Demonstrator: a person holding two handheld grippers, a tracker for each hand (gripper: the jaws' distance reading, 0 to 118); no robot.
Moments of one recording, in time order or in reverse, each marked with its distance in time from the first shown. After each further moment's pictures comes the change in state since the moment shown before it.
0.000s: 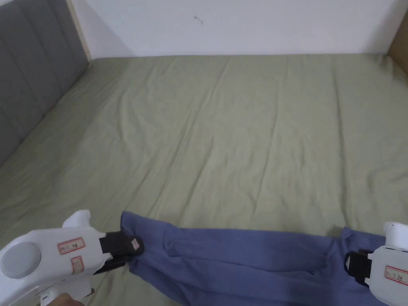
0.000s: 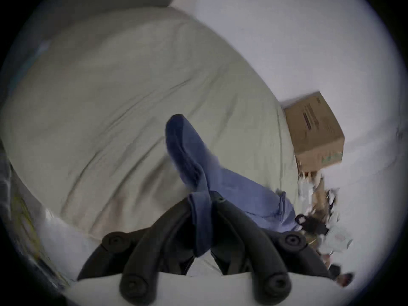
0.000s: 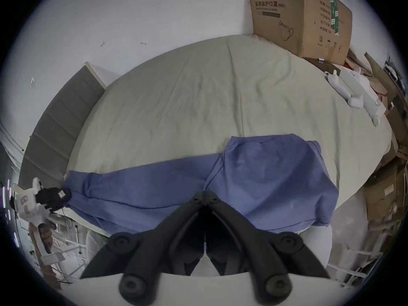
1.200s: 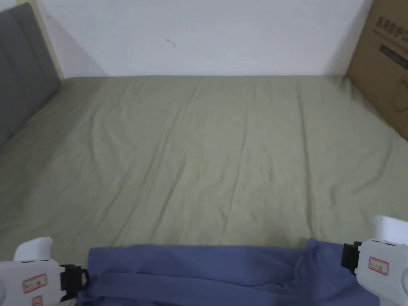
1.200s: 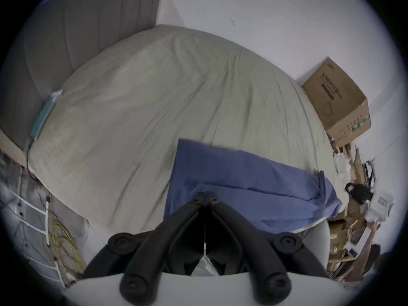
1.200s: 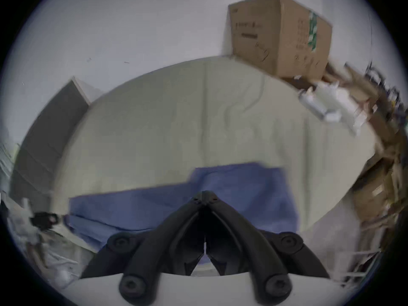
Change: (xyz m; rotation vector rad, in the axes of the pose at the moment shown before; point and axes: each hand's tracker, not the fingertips) left arm -0.020 -0.010 0.013 -0.011 0.212 -0.131; right arm 0.019 0.025 0.012 0.109 -0.050 -0.053
